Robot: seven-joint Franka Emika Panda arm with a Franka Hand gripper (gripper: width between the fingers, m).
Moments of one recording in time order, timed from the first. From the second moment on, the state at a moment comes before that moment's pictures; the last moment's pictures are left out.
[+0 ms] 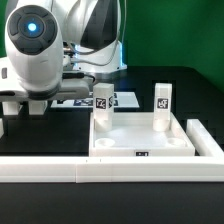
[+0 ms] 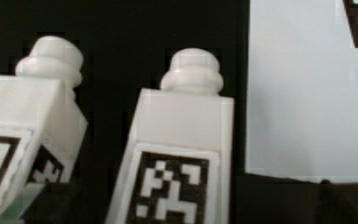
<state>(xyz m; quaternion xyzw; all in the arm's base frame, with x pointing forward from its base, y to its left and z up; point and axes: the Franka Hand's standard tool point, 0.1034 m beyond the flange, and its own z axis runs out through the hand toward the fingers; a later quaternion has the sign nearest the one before) 0.363 -0.145 0.009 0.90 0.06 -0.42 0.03</state>
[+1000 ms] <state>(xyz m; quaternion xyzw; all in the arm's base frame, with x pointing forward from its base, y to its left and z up) 0.366 -0.142 0.007 0.90 0.07 -0.42 0.03</state>
